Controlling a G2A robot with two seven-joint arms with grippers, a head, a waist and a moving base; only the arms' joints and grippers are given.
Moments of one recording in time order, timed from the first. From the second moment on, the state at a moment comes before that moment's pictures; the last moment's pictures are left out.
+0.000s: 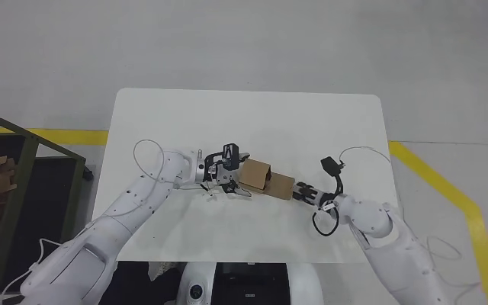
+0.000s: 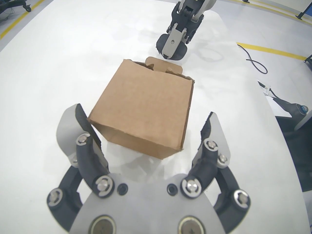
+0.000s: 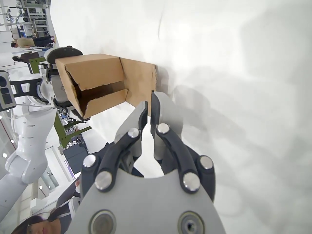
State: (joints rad) left arm 0.90 -1.10 -0.79 -1.10 1.50 -0.98 0.36; right arm -1.43 -1.08 1.20 -1.64 -0.19 0.16 0.70
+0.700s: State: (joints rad) left arm 0.90 -1.10 -0.79 -1.10 1.51 -0.99 0.37; right arm -1.38 -1.09 1.15 -1.59 -0.17 0.15 0.73
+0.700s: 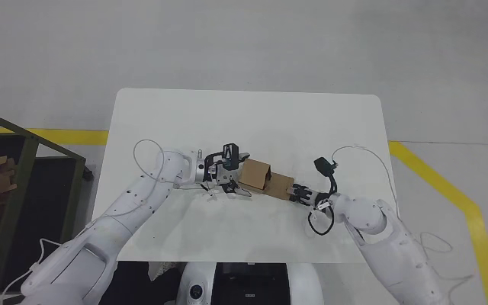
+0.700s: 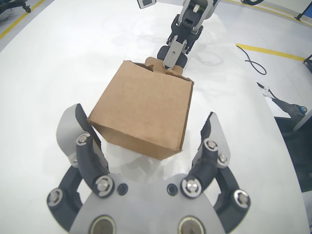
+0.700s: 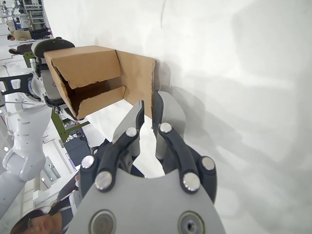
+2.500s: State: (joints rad) left arm 0.90 -1.11 -0.79 -1.10 1.51 -0.99 0.33; right arm -1.30 -1.13 1.09 -1.56 0.10 -0.08 0.77
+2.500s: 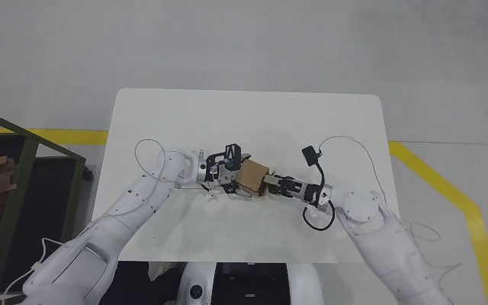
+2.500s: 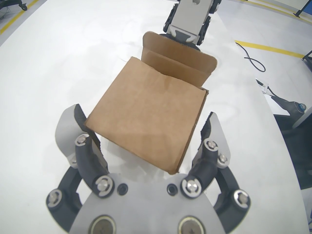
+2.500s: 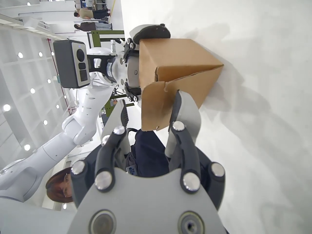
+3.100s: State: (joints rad) left arm 0.89 -1.11 -0.79 -1.09 1.50 -1.00 0.33; right arm -1.21 -1.15 1.03 -1.39 0.25 -0.19 0.83
